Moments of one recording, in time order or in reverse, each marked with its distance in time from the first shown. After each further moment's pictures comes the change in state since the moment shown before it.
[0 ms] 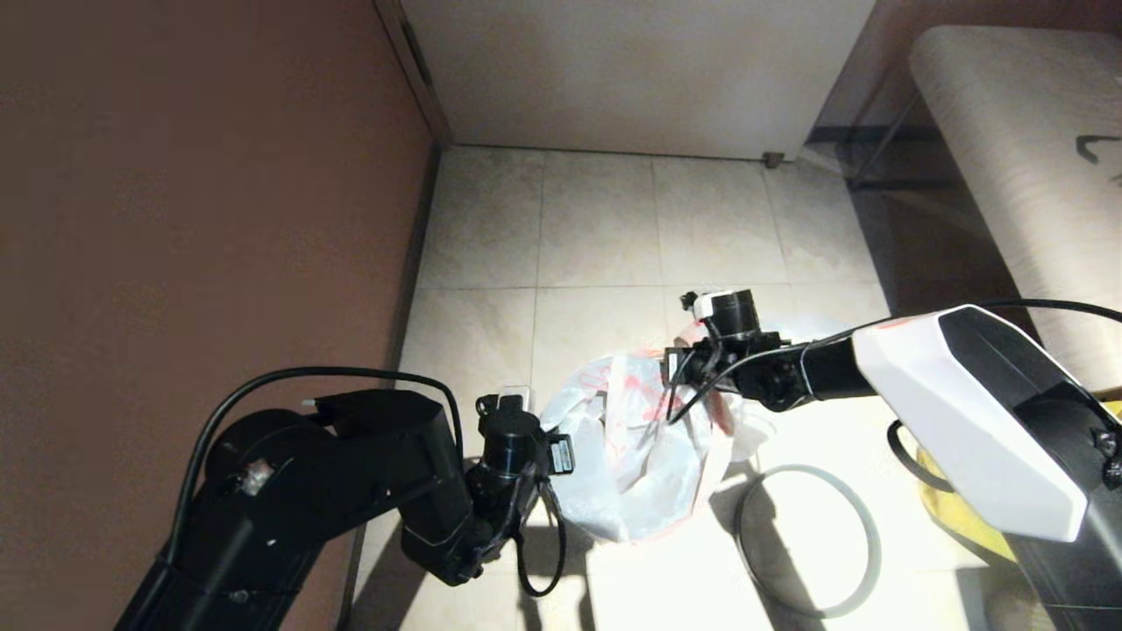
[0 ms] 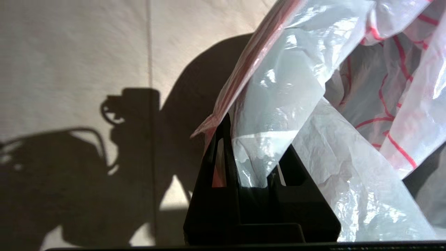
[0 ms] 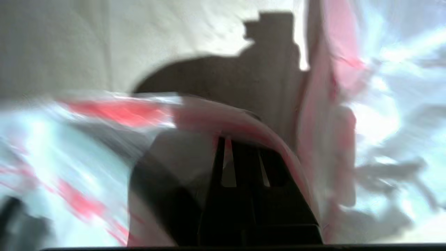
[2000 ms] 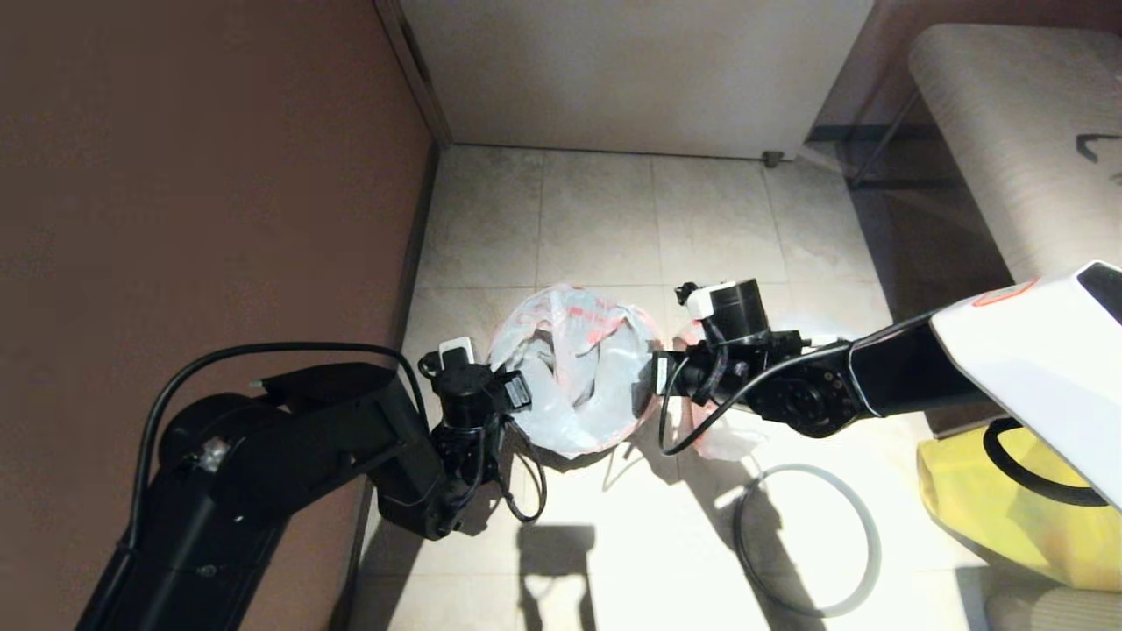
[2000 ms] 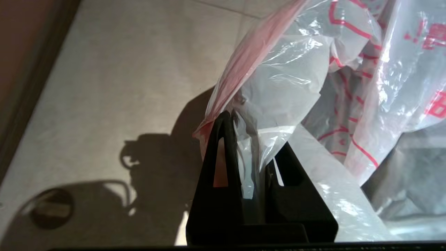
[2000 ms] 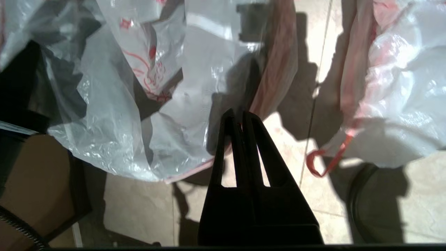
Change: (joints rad) left arm 0.100 -0.044 -0.077 -0.141 0.136 0.003; right arm 0.144 -0.297 0.373 -0.084 -0.047 0.135
